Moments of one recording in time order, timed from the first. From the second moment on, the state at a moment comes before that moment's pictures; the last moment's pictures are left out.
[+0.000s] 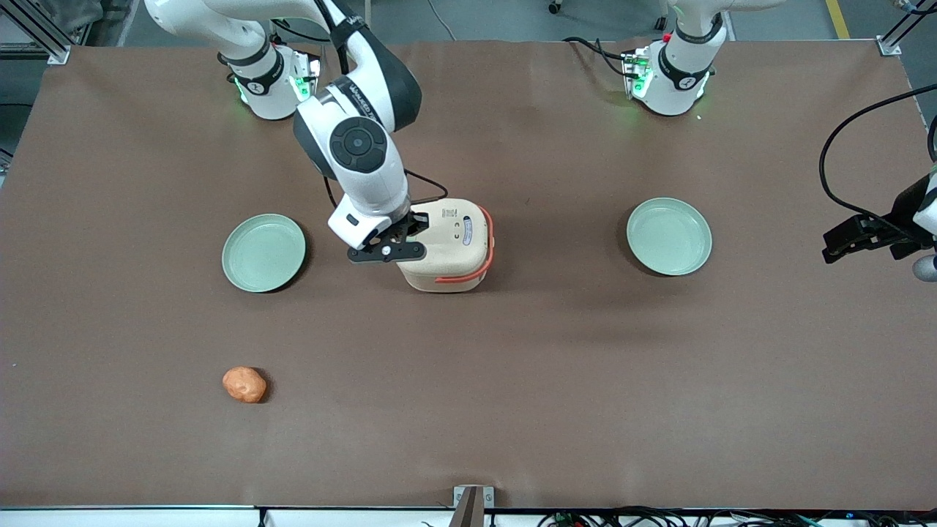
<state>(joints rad) 0.68 0.38 -0.02 -1.67 0.04 1.98 0.56</state>
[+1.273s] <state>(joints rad) 0.69 0.41 -0.03 -1.66 0.04 1.97 0.57</state>
